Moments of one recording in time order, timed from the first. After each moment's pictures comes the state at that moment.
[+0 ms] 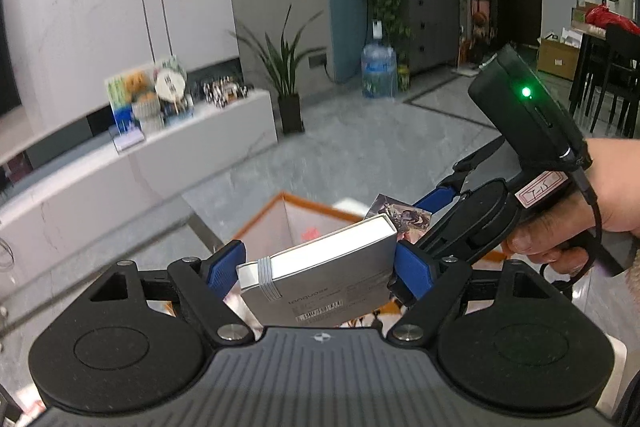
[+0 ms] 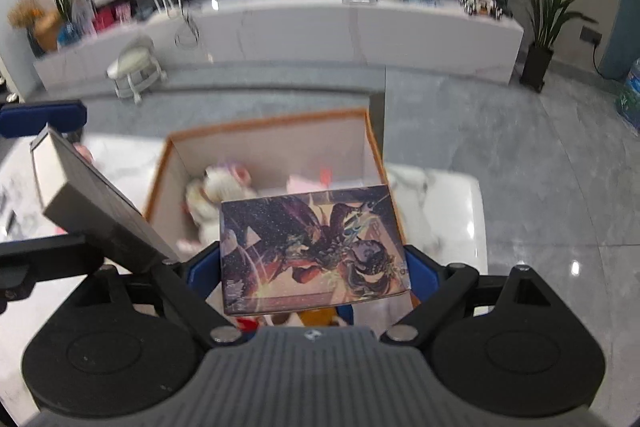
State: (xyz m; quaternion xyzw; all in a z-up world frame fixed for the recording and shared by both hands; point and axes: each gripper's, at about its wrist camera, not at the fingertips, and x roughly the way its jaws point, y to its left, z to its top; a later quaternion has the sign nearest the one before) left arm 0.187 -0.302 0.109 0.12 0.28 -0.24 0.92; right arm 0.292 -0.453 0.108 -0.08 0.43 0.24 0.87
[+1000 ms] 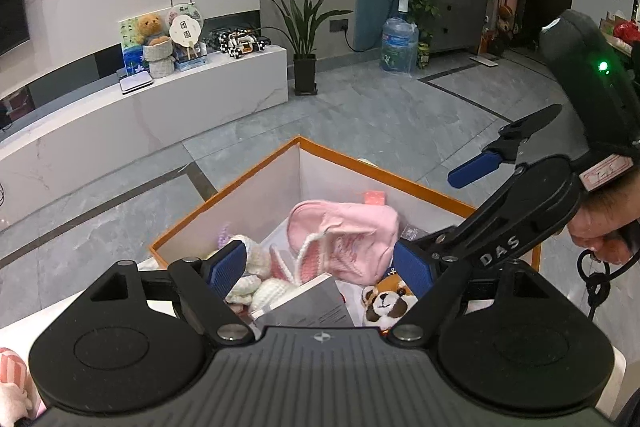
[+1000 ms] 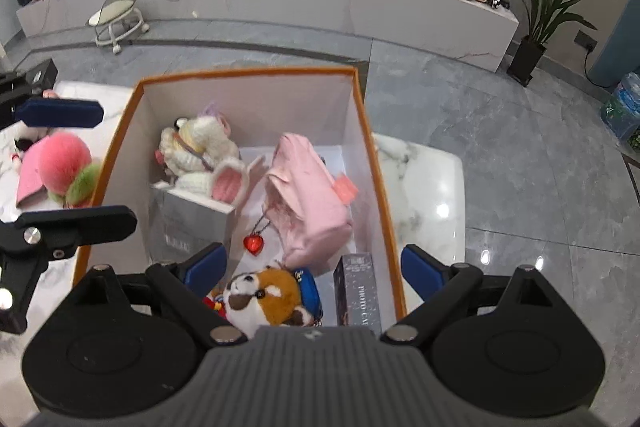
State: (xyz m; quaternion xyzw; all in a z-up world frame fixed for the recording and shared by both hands) left arm 0.214 -0.276 0.070 0.07 0.34 -0.21 0.91; right arm 0.291 -0.449 0.103 -0.14 0.44 0.22 0.86
